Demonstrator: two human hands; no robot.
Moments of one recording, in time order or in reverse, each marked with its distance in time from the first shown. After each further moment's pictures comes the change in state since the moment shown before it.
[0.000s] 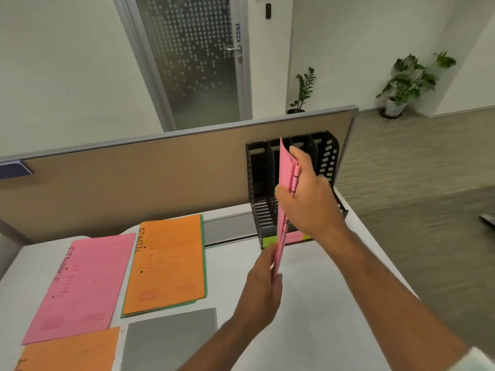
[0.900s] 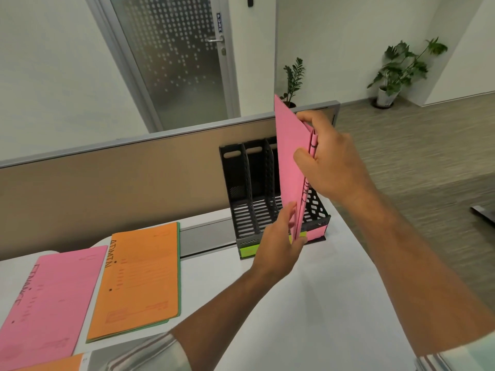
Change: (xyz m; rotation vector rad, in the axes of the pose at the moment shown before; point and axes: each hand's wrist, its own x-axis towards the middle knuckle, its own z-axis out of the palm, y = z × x) left_hand 0.146 0.057 0.070 0.008 -0.026 0.061; right_hand 0.089 0.053 -0.088 -0.115 0.051 -0.136
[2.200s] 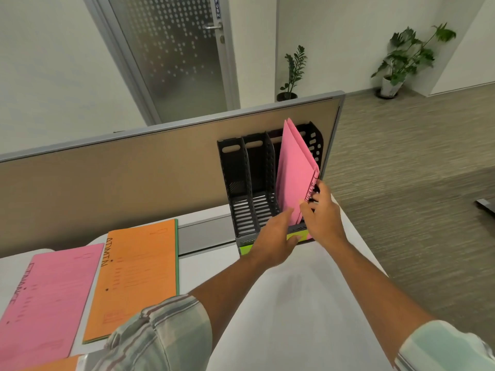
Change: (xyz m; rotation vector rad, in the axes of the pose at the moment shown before) left_hand 0.051 -0.071 0.025 0.252 -0.249 -0.036; right_hand -0.065 0.134 0.122 0.172 -0.034 0.501
